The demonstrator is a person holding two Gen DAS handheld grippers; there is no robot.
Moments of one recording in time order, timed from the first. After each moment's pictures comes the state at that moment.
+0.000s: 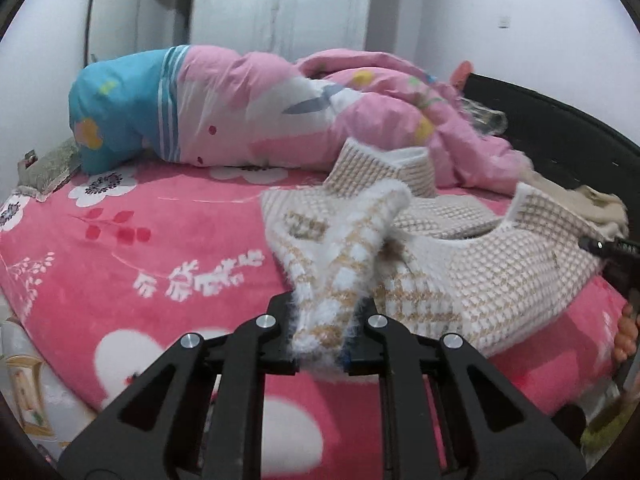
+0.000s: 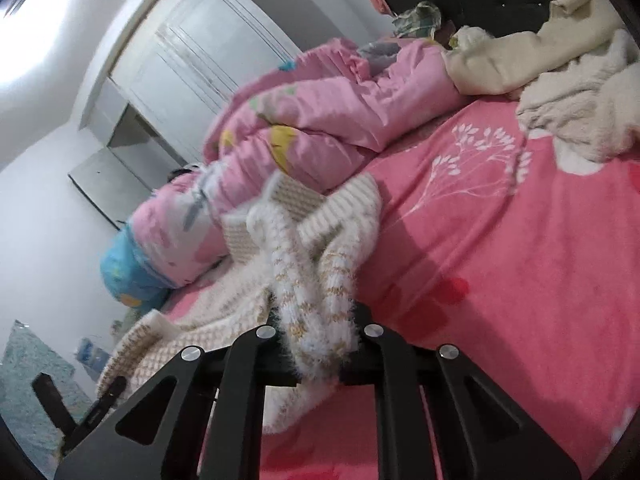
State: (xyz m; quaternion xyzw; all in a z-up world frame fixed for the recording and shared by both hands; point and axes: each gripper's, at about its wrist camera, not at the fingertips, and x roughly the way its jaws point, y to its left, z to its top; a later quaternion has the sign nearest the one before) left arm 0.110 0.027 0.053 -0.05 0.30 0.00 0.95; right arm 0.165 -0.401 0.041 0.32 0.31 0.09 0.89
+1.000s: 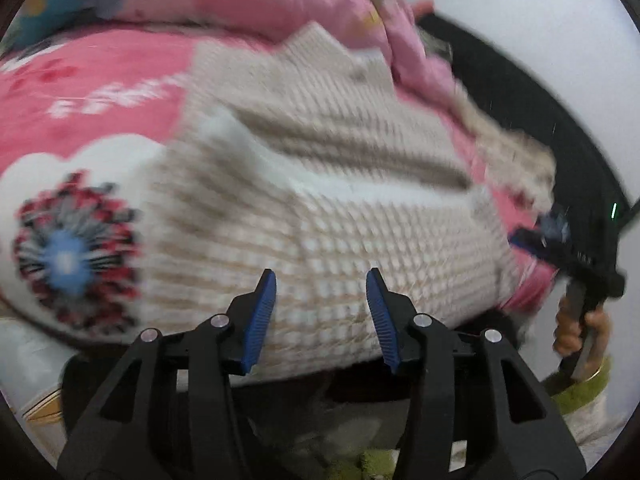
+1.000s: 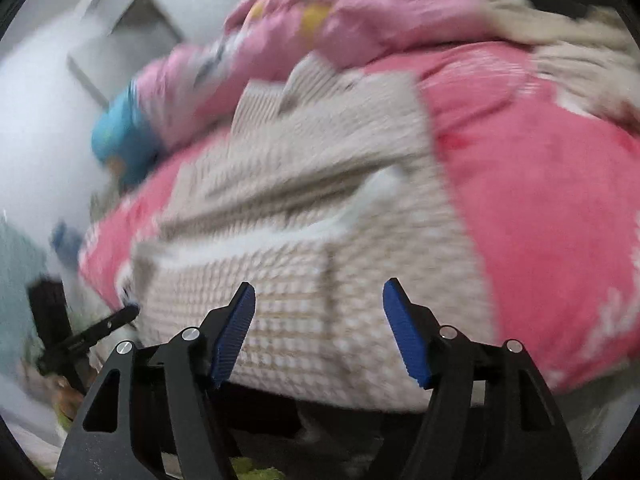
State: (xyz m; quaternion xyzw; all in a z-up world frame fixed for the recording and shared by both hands) left arm 0.084 0.026 -0.054 -0.14 0.46 -0.16 0.86; right arm 0.121 -0.318 -0.015 0.13 0.49 0.14 0.85
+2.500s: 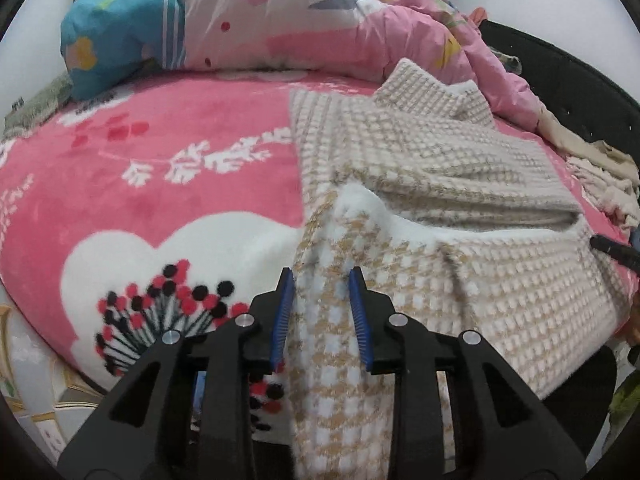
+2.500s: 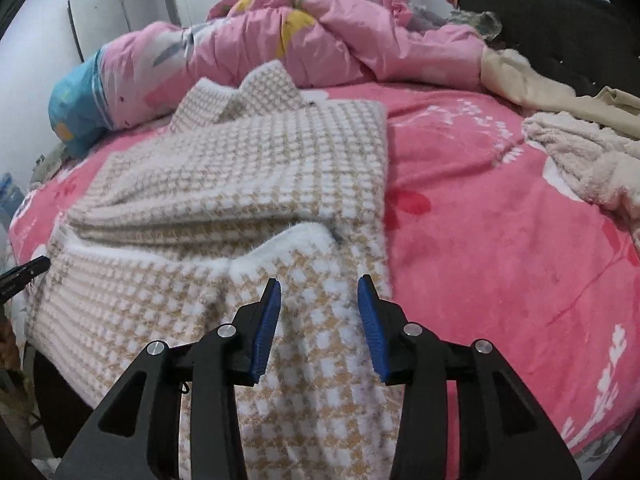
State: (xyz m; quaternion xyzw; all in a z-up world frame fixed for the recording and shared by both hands) left arm 0.116 0.086 -0.049 -0.07 0.41 -0.01 0.91; right arm 0.174 -0.352 -0.036 0.02 0.45 0.06 0.89
